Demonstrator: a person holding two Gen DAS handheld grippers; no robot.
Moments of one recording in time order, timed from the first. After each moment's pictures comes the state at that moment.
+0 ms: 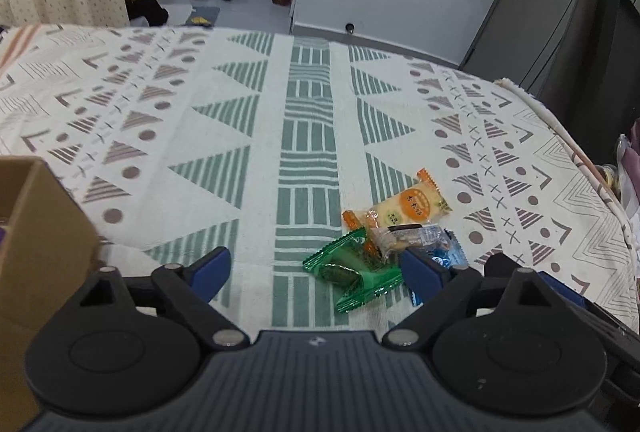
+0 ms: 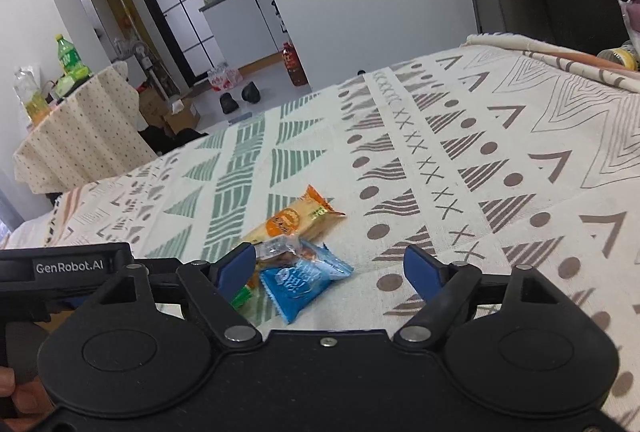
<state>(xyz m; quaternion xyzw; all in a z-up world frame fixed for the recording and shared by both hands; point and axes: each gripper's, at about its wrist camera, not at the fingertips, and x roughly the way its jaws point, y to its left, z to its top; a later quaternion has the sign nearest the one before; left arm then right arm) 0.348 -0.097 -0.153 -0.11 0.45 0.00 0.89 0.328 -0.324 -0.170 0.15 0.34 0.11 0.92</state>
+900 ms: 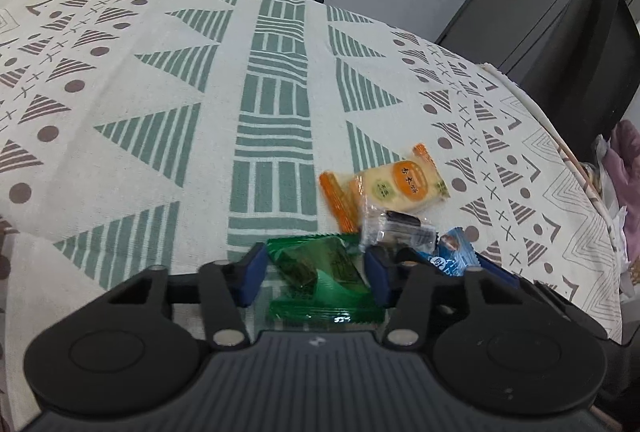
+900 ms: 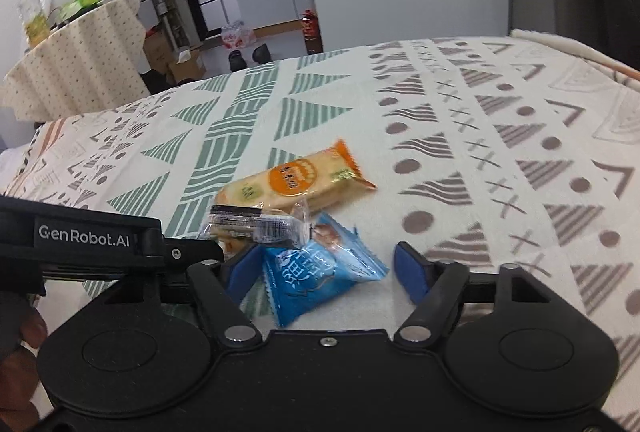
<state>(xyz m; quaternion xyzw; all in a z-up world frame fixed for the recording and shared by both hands) 0.378 -0.093 -0.205 -0.17 0.47 -0.06 0.86 0.359 -0.278 -0.208 0.05 0.36 0.13 0.92</state>
